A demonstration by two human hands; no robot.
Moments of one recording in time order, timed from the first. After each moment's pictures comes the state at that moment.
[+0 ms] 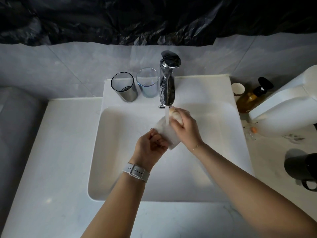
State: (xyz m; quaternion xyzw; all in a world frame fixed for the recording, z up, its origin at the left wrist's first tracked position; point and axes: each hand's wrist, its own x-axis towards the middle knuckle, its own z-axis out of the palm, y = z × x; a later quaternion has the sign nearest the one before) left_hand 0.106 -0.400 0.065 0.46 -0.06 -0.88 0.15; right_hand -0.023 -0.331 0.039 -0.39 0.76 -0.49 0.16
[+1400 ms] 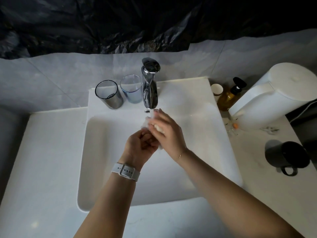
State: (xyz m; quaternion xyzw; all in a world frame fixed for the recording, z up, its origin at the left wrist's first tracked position) left_hand 0.094 -0.401 0.079 0.43 -0.11 -0.88 0.14; right_hand 0.007 -0.326 0.060 -0.46 0.75 -0.48 0.06
